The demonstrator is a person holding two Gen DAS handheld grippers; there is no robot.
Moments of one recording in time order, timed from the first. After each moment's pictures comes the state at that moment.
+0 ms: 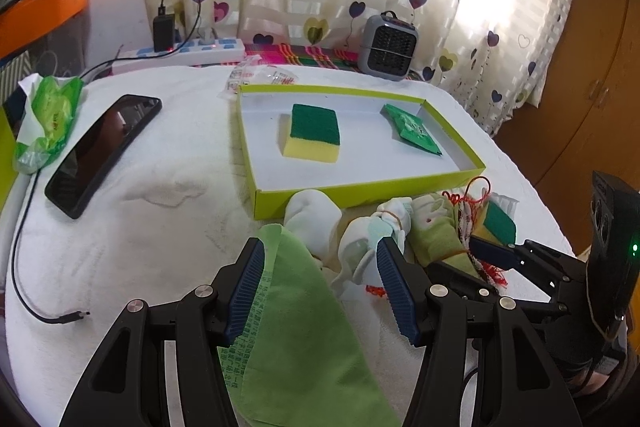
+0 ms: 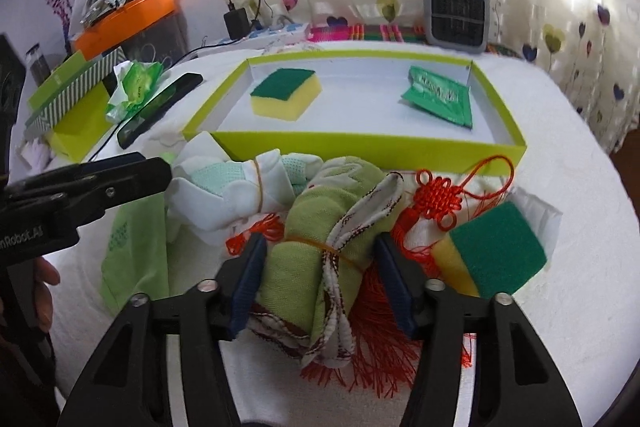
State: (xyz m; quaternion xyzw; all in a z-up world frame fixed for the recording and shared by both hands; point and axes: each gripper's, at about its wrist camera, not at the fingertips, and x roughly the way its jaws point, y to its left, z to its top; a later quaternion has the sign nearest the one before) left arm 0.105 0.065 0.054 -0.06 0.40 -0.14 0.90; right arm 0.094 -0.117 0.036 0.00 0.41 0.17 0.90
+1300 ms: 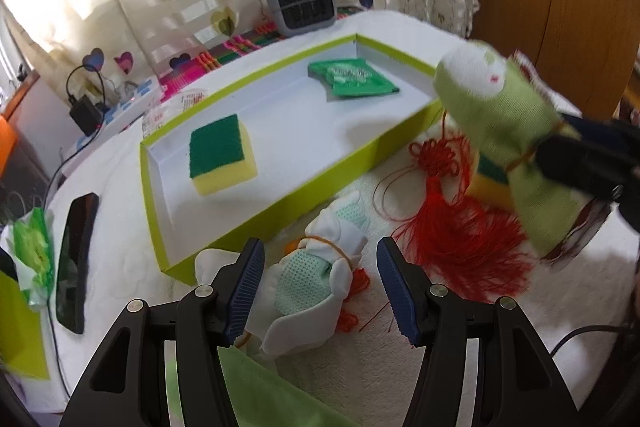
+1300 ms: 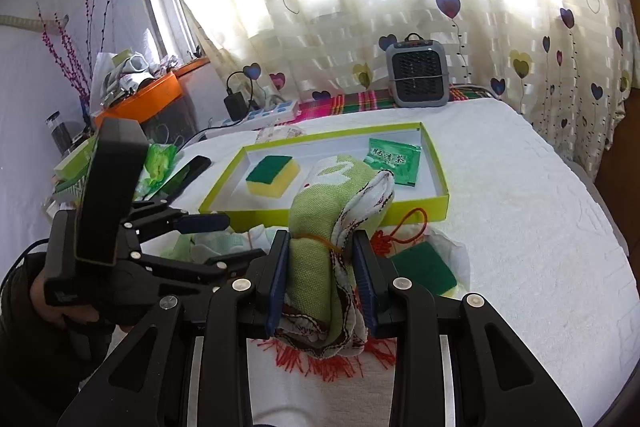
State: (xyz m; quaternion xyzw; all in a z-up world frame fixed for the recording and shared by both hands) left arm 0.131 -0.031 0.042 0.18 0.43 -0.18 0.87; right arm 0.071 -0.180 0.081 0.08 0.32 0.18 0.93
